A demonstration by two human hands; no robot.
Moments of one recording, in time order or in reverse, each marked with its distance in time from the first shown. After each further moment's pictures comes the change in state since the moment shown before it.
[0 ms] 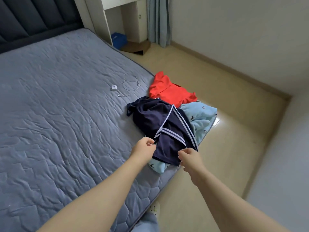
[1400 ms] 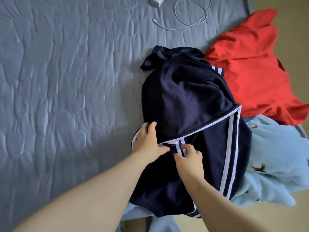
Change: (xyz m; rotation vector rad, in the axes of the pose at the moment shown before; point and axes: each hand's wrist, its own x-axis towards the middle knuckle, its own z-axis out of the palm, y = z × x) left_hand 0.343 -0.102 0.162 0.139 0.141 -0.401; right_hand 0.405 0.051 0.089 -0.700 -0.384 -0.010
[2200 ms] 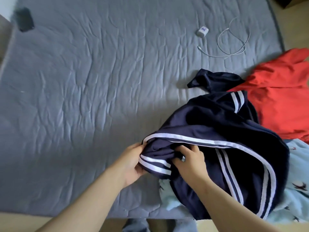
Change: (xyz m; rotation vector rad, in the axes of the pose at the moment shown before) left_hand -0.100 -0.116 -0.119 -1.462 -0.103 -0.340; right_hand -0.075 -0.073 0.079 -0.410 -0.065 -0.488
